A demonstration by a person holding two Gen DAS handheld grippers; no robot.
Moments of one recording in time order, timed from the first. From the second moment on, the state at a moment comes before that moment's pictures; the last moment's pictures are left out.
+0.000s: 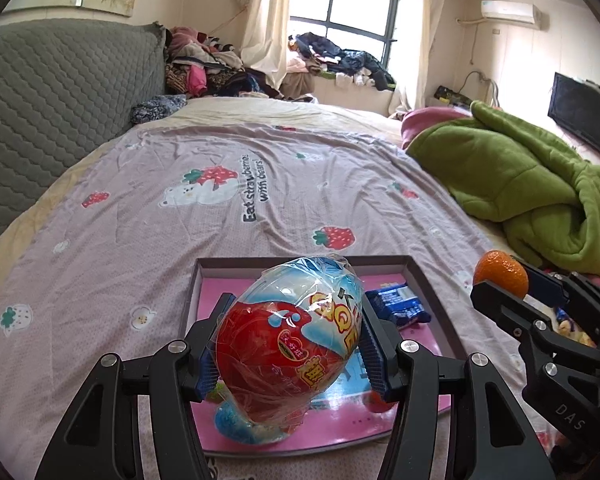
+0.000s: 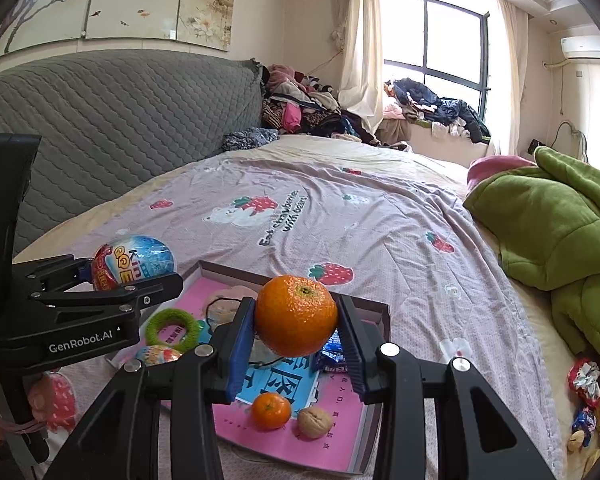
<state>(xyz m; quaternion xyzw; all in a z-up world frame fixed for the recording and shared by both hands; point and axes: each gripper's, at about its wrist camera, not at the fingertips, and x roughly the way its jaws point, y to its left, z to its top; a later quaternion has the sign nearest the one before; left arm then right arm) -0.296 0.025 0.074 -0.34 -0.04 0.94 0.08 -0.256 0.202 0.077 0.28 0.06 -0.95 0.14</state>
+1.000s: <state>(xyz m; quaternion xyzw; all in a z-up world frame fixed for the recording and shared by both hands) -0.320 0.080 -0.008 -0.41 0.04 0.91 0.10 -0.298 0.230 -0.016 0.37 0.07 -0.92 0.12</state>
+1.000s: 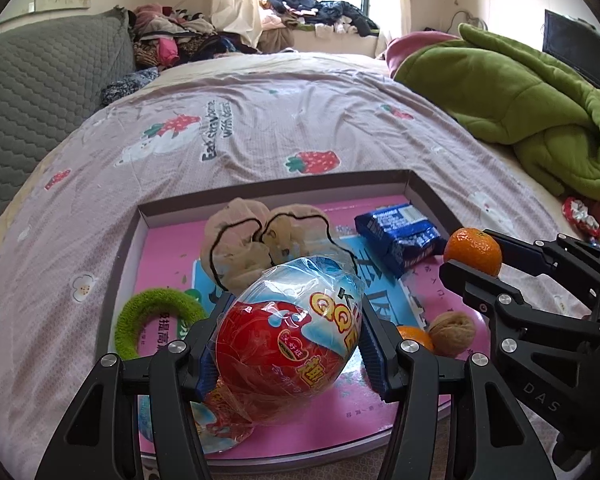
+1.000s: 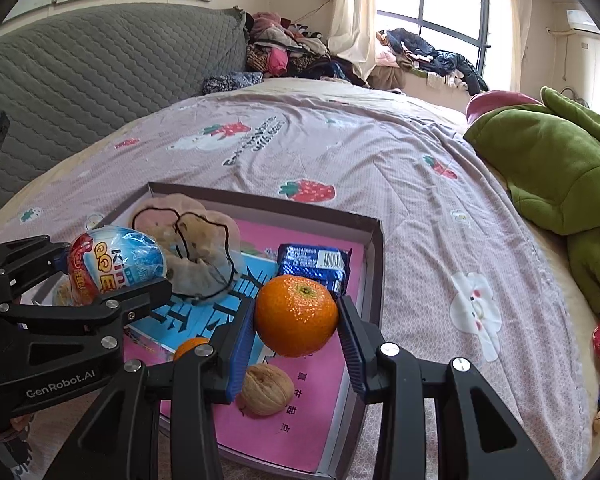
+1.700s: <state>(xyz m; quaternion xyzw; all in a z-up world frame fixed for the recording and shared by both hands) -0.329 0.087 -0.034 -0.44 0.07 0.89 0.10 -0.311 0.222 -0.045 0.40 0.09 -0.90 0.11</state>
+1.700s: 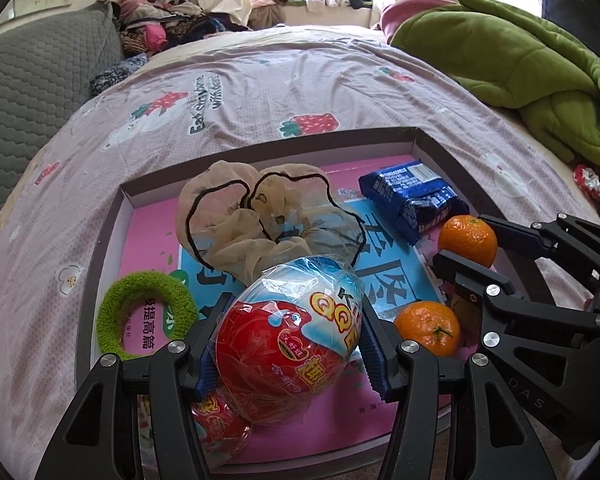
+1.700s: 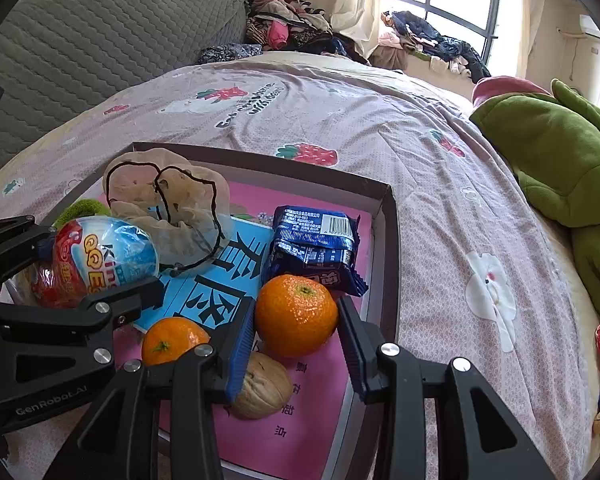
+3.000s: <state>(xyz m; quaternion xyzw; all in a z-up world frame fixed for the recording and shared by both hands) -0.312 0.061 0.000 -0.43 0.02 0.90 0.08 -0.280 0.235 0.004 0.37 0.07 -0.92 0.09</state>
